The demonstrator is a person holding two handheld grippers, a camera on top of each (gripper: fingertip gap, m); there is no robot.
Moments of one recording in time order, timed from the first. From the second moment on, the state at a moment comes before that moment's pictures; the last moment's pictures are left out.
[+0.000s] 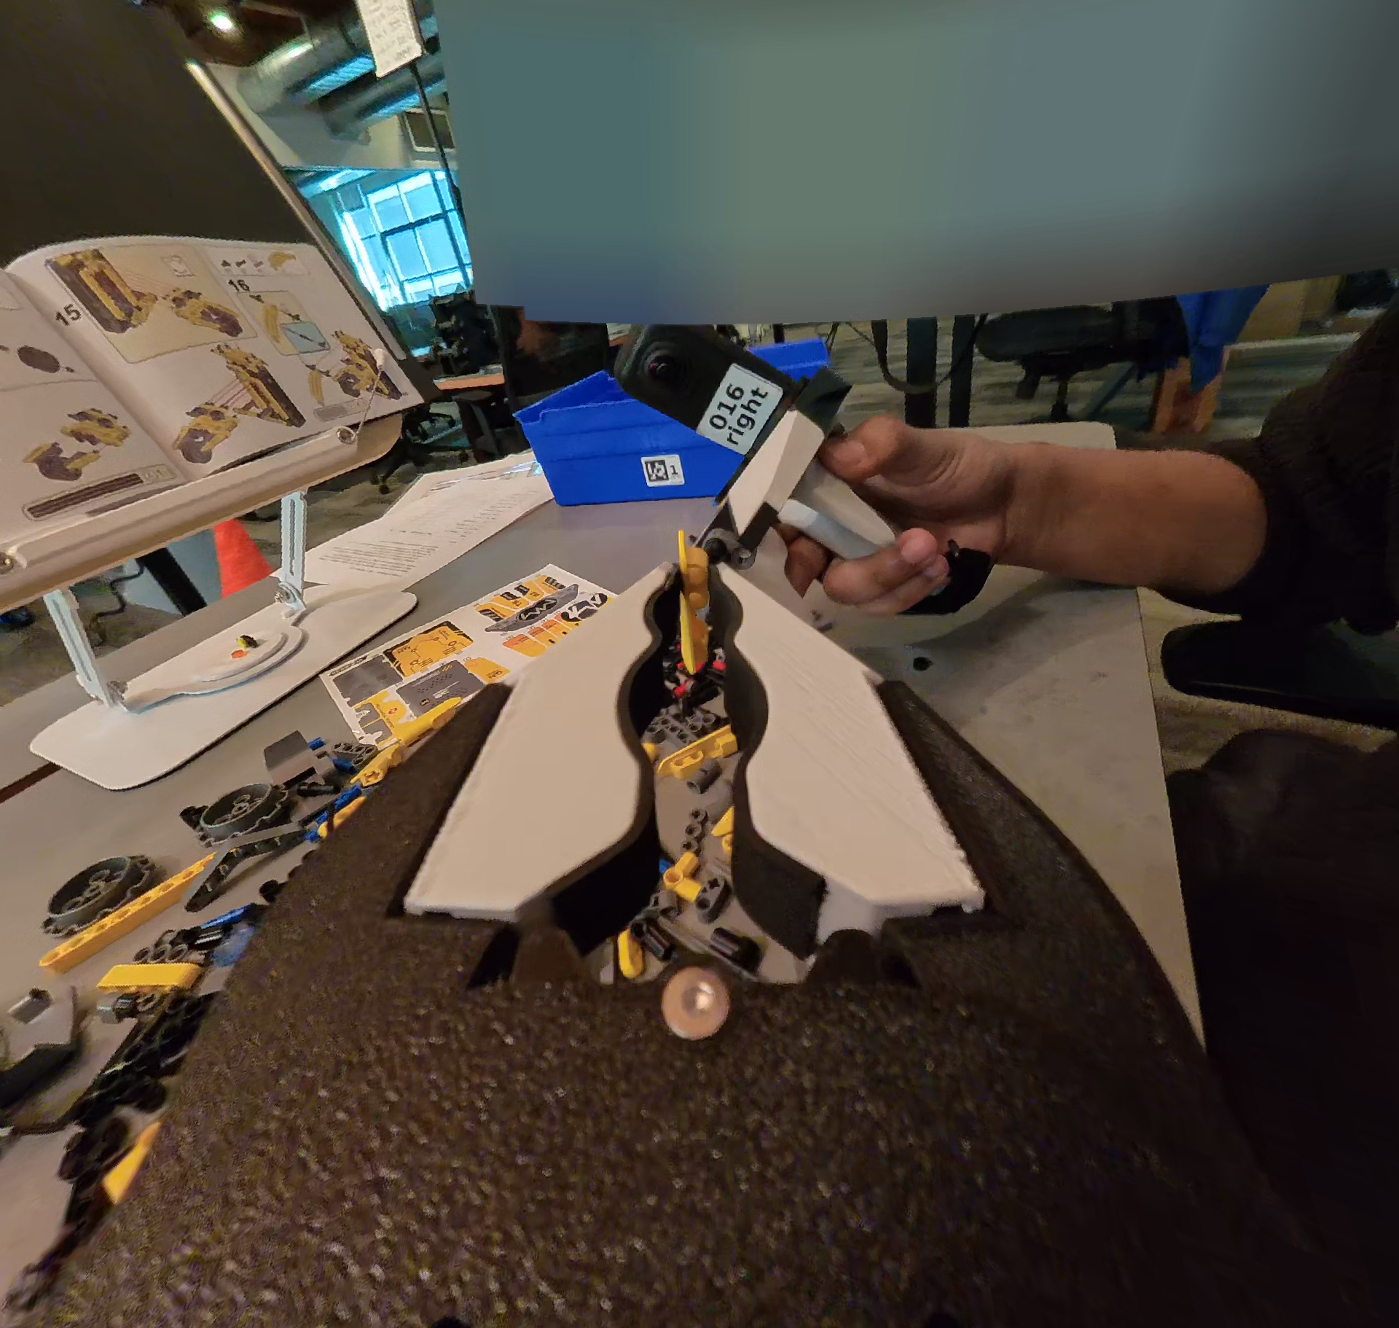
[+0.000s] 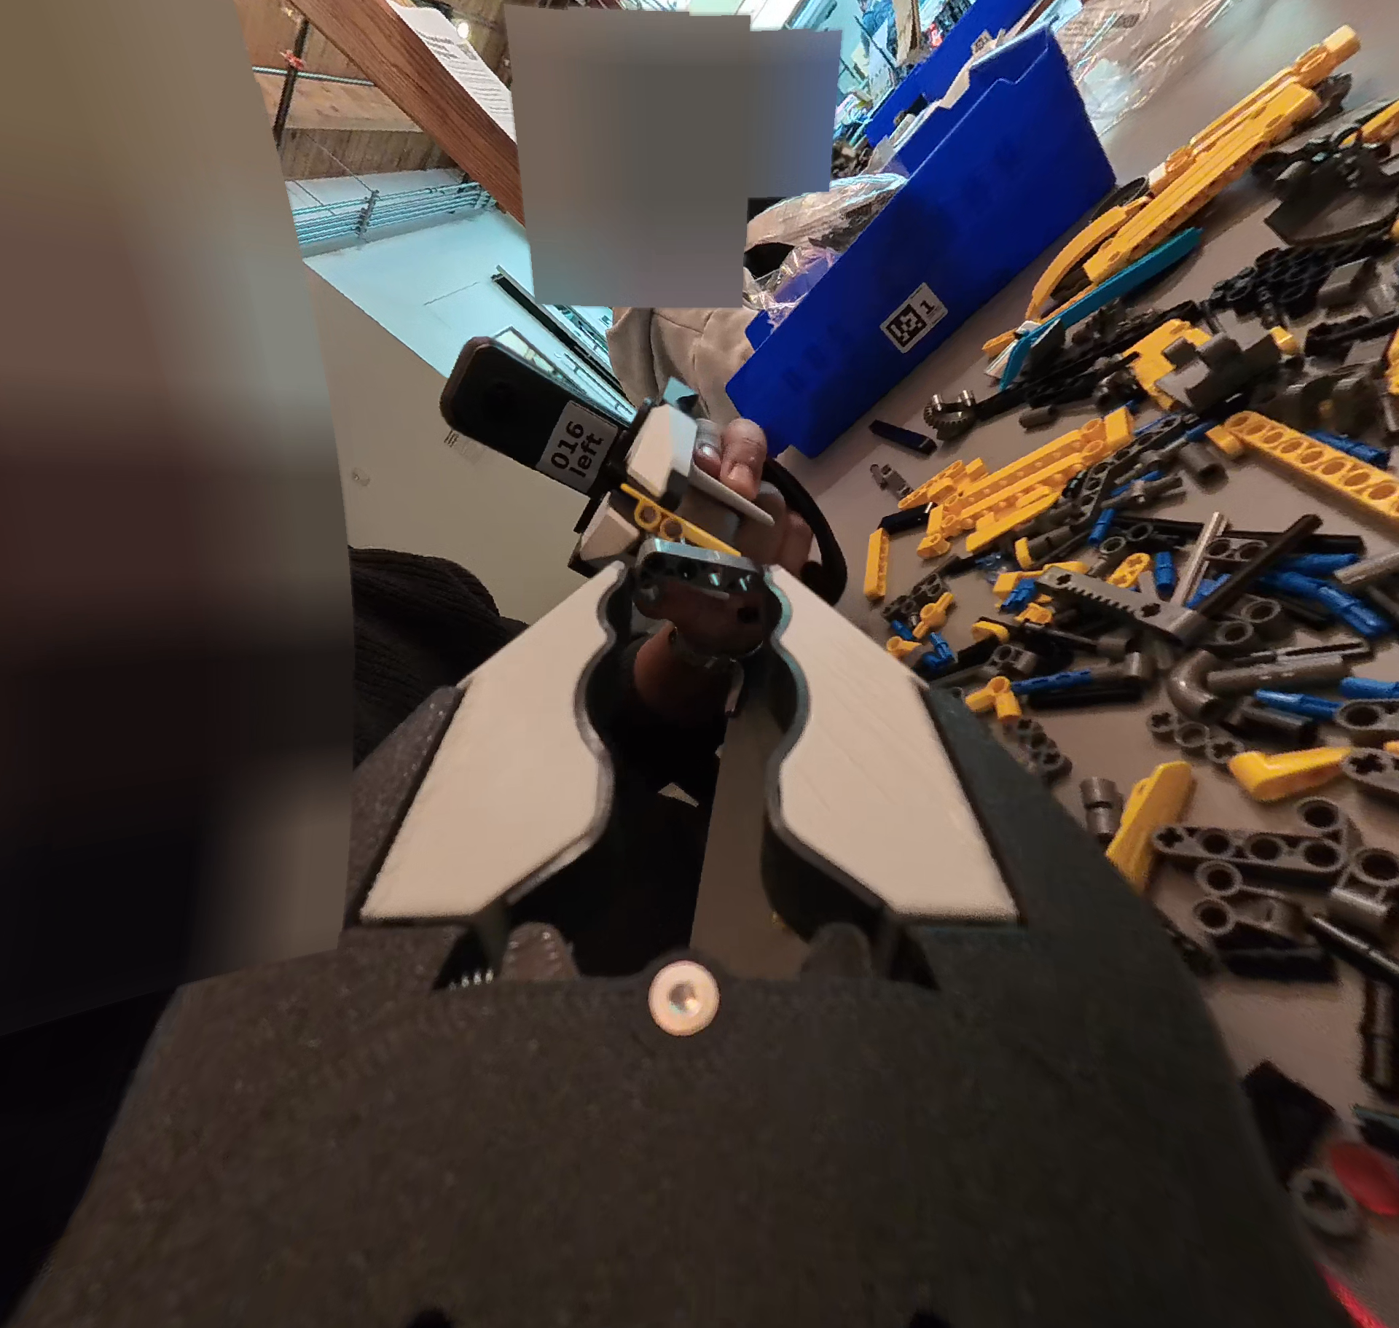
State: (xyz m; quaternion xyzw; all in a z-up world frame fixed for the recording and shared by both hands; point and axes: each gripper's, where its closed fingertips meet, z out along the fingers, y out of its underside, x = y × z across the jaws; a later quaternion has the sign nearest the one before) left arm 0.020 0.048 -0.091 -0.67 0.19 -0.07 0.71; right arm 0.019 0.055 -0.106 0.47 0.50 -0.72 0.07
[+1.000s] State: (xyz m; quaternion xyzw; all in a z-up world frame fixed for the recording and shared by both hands) left arm 0.021 0.048 -0.112 -0.69 0.28 0.06 0.67; right arm 0.019 0.056 -0.129 0.48 0.58 -0.66 0.01
